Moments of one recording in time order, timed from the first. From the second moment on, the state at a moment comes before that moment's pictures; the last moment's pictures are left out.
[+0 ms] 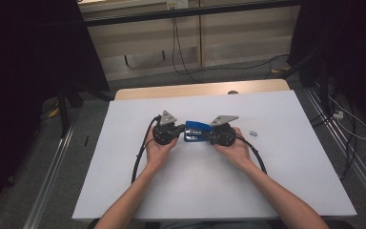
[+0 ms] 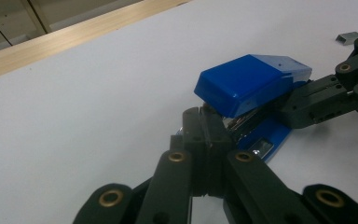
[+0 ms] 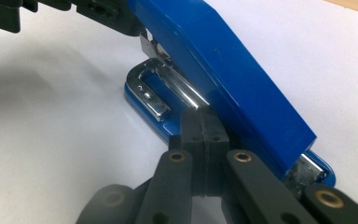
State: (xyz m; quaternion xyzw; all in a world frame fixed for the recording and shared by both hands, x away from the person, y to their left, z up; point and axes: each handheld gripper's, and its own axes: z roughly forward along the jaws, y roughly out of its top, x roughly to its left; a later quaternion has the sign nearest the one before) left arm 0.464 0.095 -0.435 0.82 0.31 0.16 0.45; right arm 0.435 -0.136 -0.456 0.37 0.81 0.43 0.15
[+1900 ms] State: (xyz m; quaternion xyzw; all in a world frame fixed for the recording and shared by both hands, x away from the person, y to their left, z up) left arm 0.471 0.096 -0.434 0.81 0.33 0.14 0.47; right arm 0.432 -0.097 -0.449 0.35 0.79 0.46 0.22
